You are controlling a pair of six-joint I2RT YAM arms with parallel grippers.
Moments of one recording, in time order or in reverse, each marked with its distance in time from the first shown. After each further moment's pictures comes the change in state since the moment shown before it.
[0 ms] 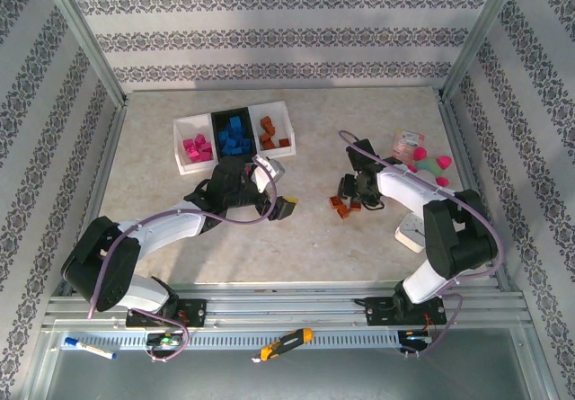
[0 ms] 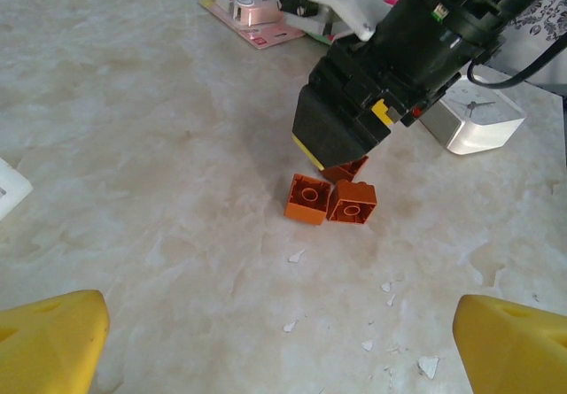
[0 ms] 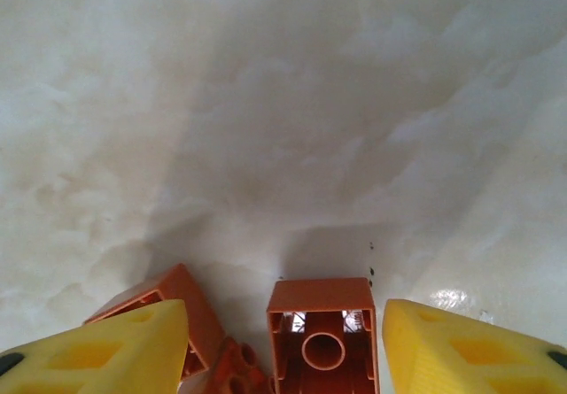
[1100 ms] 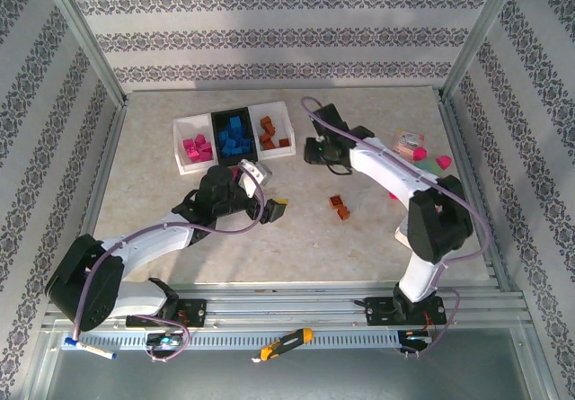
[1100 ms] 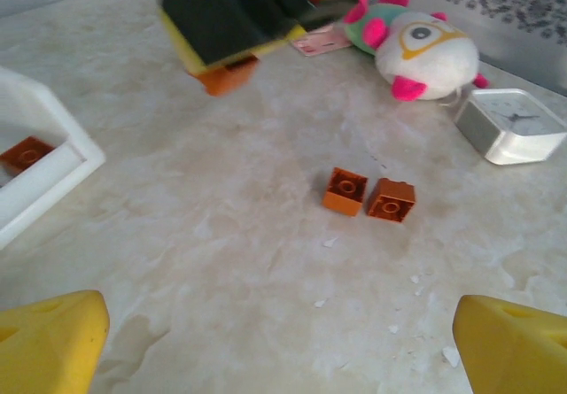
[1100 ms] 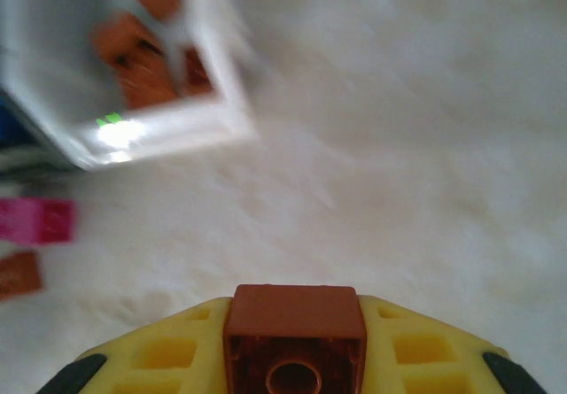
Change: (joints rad) left arm 0.018 -0.150 -0.129 0.026 -0.126 -0.047; right arm 0.195 0.197 0.509 0.014 0.011 -0.078
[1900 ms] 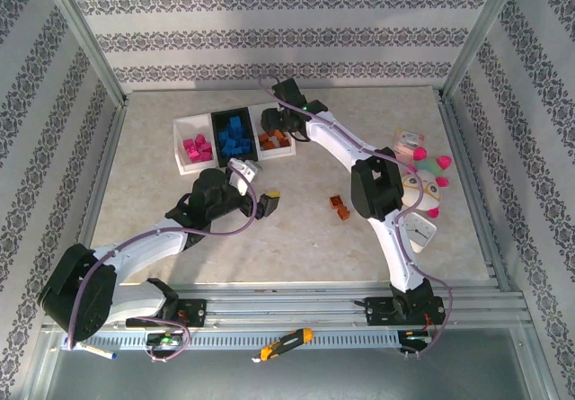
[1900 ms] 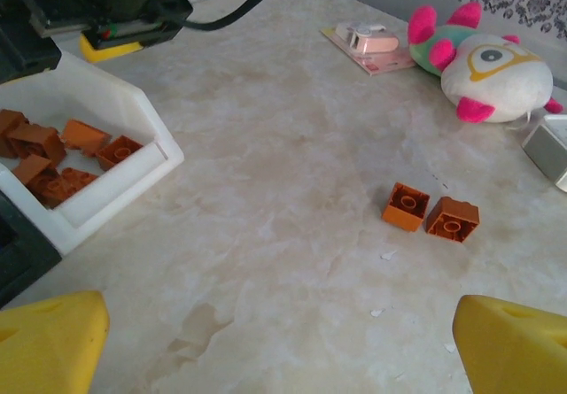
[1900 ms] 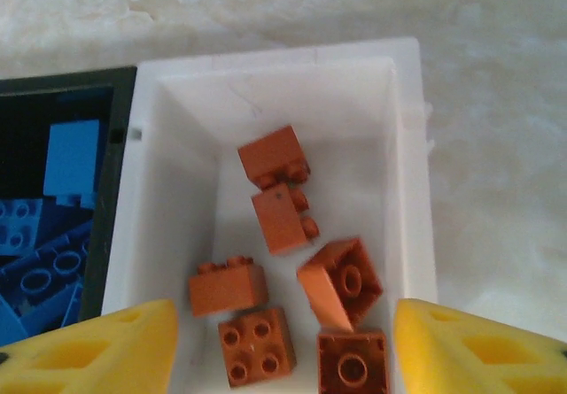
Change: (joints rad) left arm 0.015 -0.045 -0.034 0.016 -0.103 -0.011; right arm 0.019 0.528 0.635 0.010 0.013 -0.119
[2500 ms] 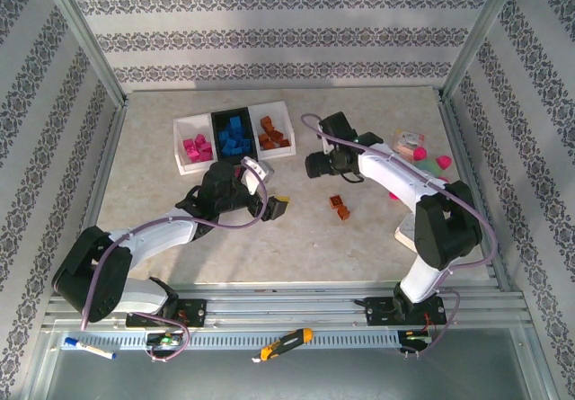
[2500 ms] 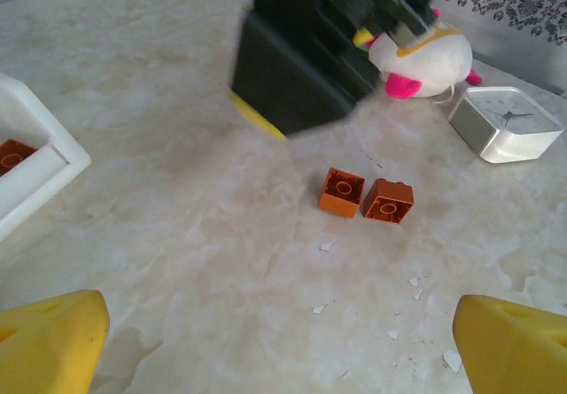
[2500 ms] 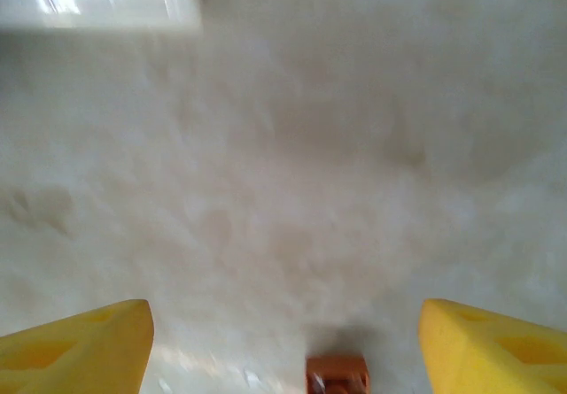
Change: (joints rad) left arm 0.000 0.120 0.076 0.000 0.176 0.026; right arm -0.067 -0.634 -0.818 -0.112 -0.034 -0.152
